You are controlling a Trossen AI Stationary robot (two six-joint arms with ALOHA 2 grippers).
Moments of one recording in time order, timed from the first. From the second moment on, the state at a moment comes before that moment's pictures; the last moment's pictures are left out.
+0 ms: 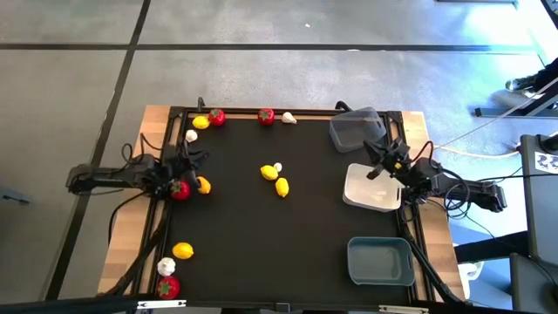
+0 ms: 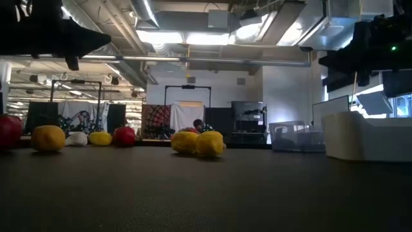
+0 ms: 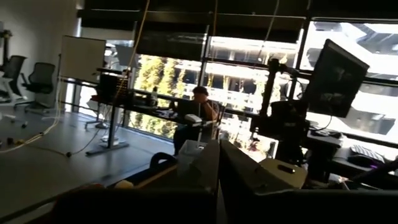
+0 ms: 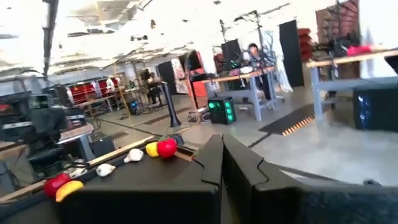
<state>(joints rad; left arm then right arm) 0.02 0.05 0.01 0.30 -0.47 -0.09 -0.11 0.01 0.03 0.20 0.54 0.11</state>
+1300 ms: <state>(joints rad) 0.11 0.86 0.27 0.65 -0.35 0.00 -0.11 0.12 0.03 0.23 0.41 0.03</state>
